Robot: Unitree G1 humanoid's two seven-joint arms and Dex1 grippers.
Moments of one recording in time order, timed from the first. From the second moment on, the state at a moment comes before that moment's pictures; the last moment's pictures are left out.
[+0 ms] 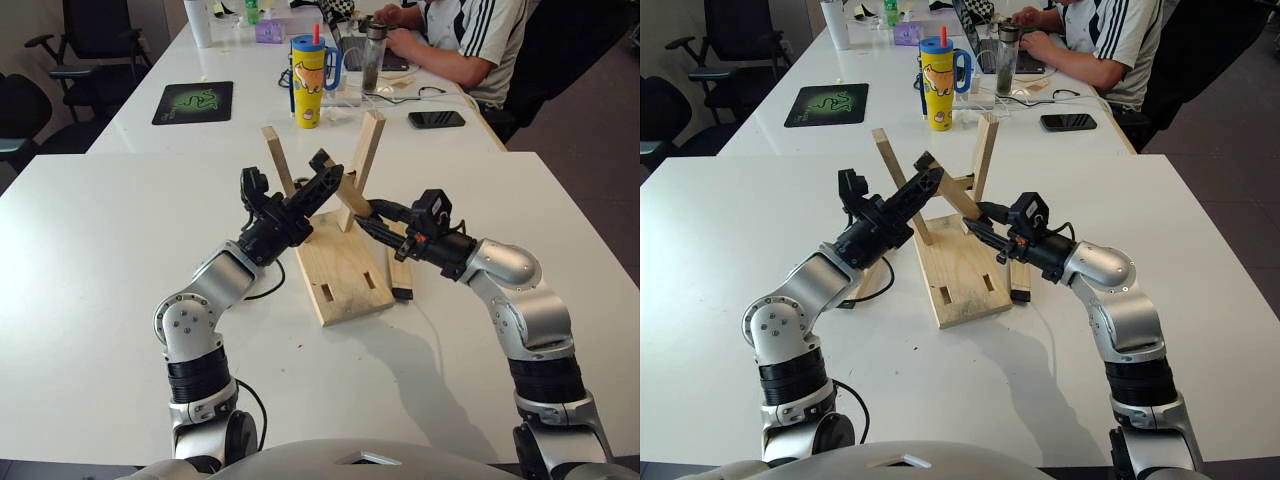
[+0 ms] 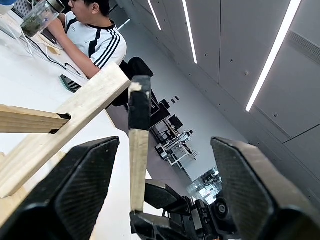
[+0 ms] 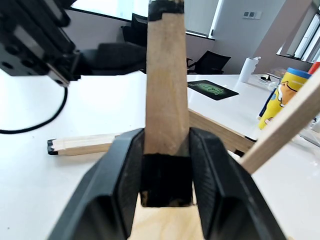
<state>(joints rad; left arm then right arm) -0.32 -0.12 0.25 -0.35 -1.18 0.95 -0.03 -0.26 -0.44 0.05 -0.31 0.36 0.38 0.76</state>
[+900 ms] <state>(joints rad) -0.31 -0.05 0.19 -0.33 -1.14 0.79 -0.02 -0.24 -0.42 0.08 -0.37 0.41 0.48 0.72</state>
